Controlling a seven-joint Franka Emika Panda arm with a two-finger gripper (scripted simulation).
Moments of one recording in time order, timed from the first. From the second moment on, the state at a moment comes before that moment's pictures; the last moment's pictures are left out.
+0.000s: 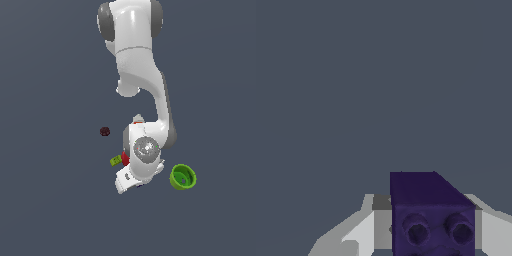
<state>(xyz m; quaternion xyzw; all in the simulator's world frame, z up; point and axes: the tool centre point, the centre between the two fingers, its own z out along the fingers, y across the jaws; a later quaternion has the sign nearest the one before) 0.133 0.049 0.022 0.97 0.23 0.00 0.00</state>
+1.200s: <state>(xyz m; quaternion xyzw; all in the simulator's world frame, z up) 0.085 0.017 0.108 0.97 0.23 0.00 0.00</state>
